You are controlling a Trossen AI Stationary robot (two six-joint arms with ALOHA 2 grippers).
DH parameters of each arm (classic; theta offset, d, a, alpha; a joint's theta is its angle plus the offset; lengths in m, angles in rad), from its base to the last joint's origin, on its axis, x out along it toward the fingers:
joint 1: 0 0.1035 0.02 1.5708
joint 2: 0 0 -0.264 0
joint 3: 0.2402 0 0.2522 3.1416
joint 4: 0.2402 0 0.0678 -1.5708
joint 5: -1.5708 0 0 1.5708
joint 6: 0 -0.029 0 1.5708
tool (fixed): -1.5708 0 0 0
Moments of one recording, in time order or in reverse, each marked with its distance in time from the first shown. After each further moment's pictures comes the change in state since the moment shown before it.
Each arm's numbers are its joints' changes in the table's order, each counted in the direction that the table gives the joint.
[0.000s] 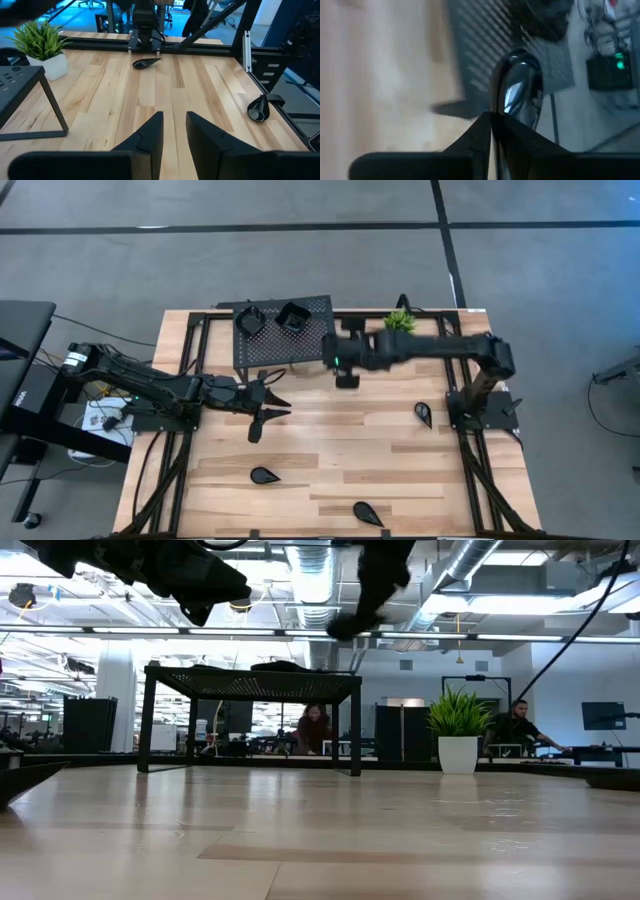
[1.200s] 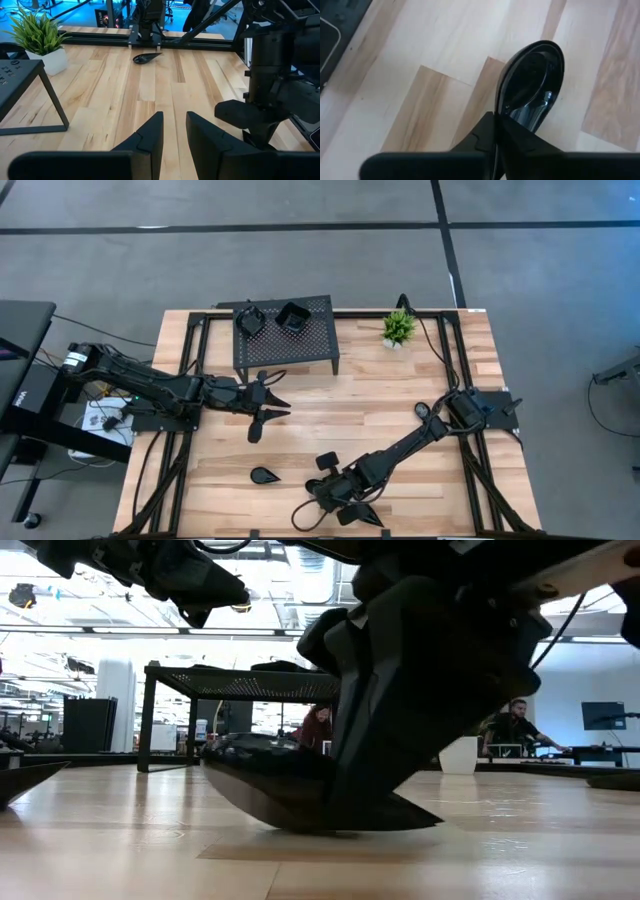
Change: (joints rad) left arm 0.000 0.000 0.000 0.025 0.000 0.001; right arm 0.573 -0.419 -0.158 -0.582 -0.412 -0.305
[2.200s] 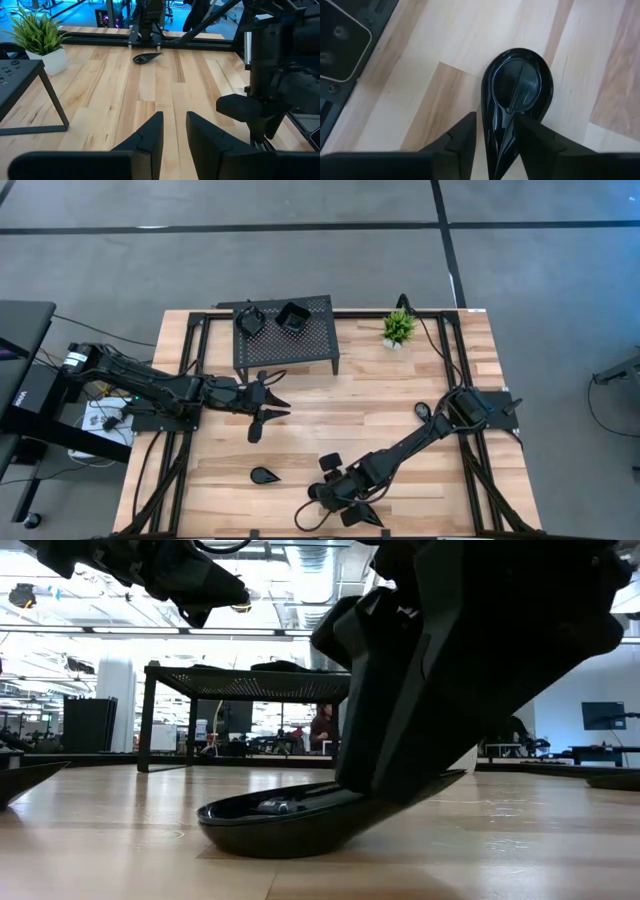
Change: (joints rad) left arm 0.000 0.000 0.000 -0.001 0.000 0.000; right arm 0.010 0.044 -0.034 -0.007 -0.036 -0.019
